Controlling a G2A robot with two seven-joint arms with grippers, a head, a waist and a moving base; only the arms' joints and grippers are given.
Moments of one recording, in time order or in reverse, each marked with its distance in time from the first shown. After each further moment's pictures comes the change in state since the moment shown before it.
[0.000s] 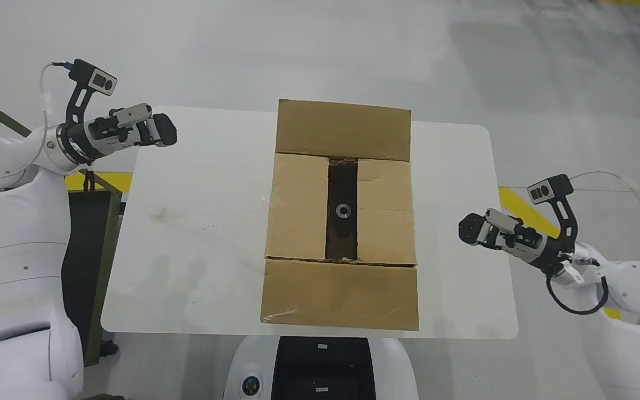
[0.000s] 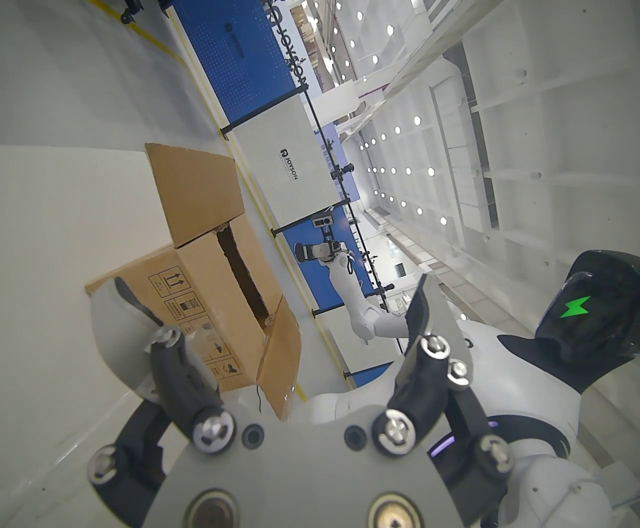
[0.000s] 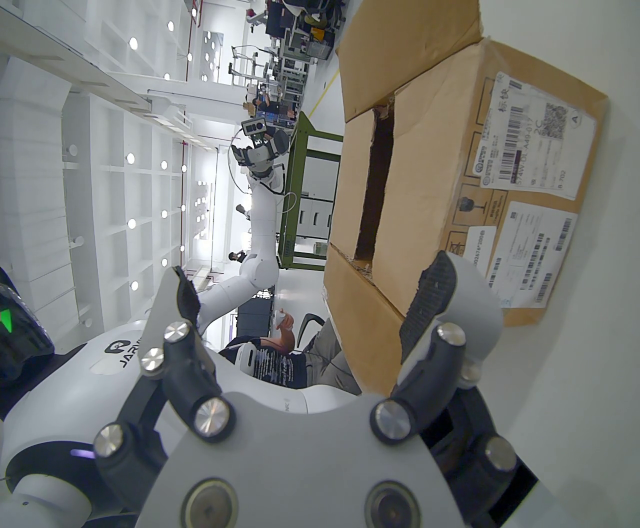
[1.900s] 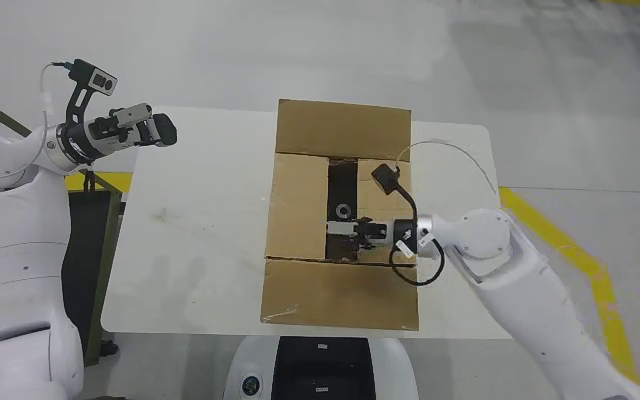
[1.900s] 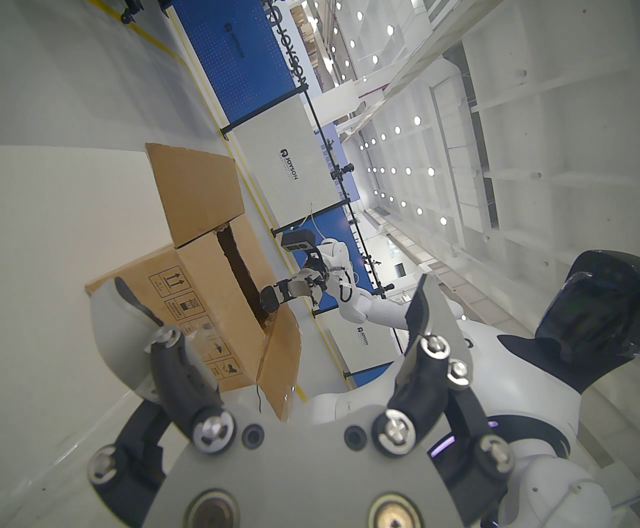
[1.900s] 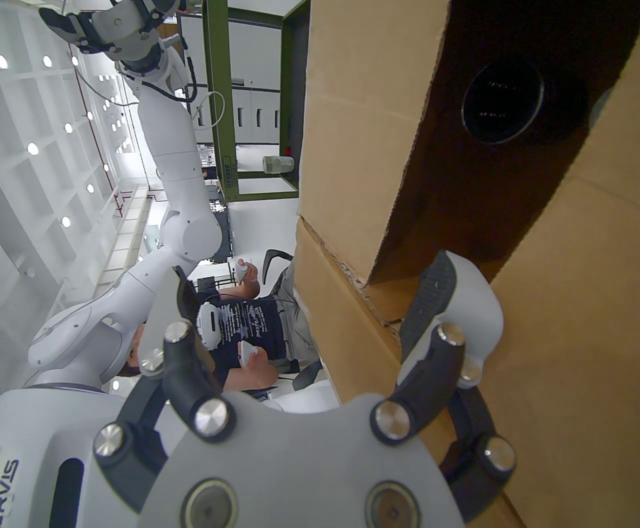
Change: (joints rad) left arm 0.000 0.000 0.000 0.000 0.000 0.000 0.000; right arm 0.474 -0.100 -0.741 0.008 -0.308 0.319 -0.214
